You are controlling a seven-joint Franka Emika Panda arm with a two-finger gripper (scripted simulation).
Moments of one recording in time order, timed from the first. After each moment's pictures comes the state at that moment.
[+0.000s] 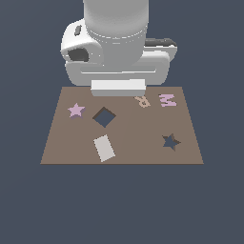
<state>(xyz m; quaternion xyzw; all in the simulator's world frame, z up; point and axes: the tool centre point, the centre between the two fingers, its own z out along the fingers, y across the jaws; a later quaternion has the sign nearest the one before) -0.013 -0.008 0.155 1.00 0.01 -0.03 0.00</state>
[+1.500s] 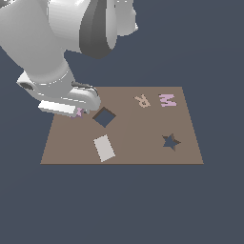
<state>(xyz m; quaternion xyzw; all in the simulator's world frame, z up) -0.028 -0.165 0.049 0.99 -0.10 0.00 0.00</state>
